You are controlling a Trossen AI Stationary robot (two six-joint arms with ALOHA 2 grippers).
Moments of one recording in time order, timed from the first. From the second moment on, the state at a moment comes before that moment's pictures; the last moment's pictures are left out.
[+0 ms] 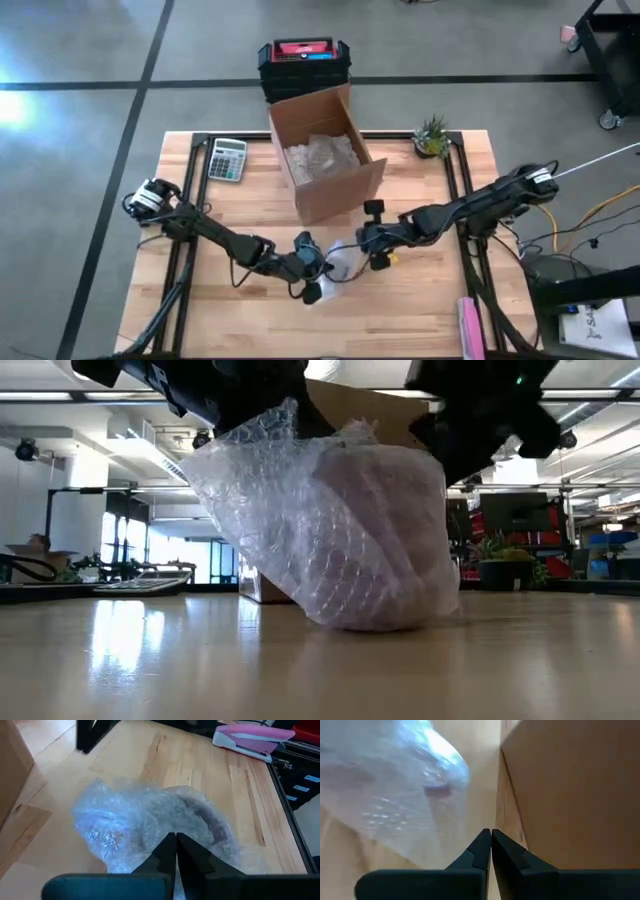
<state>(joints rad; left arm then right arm) -0.41 1.74 1.00 0.21 -0.40 -0.51 0.24 1.57 0.92 -0.36 0.32 -0.07</state>
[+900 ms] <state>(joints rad) -0.40 1.73 1.01 0.20 -0.40 -0.53 0.31 1.72 1.01 -0.15 0.04 -0.14</state>
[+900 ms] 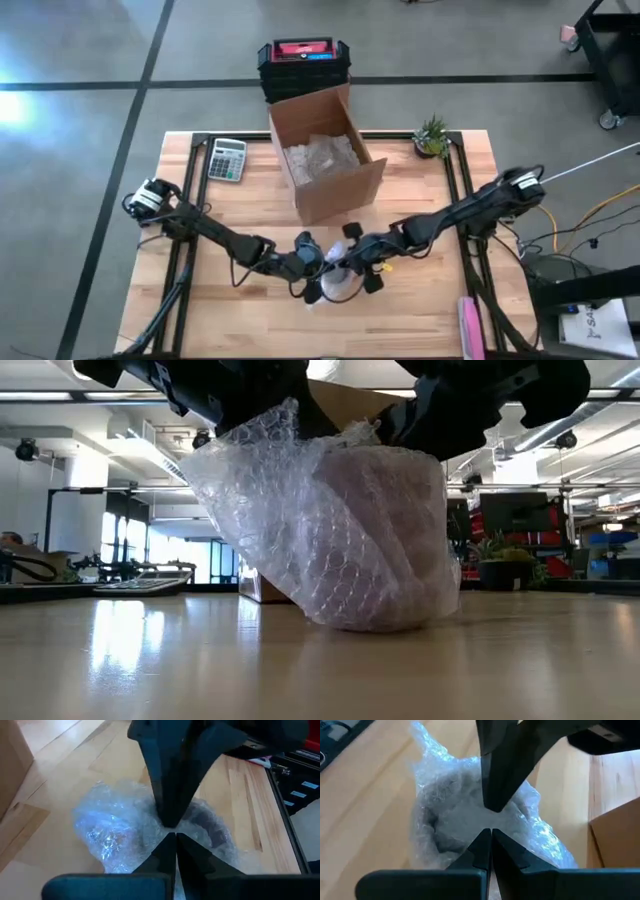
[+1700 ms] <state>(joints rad) -0.41 1.80 1.14 -0.06 -0.40 -0.54 0.33 1.91 1.35 -0.55 0.05 -0.13</state>
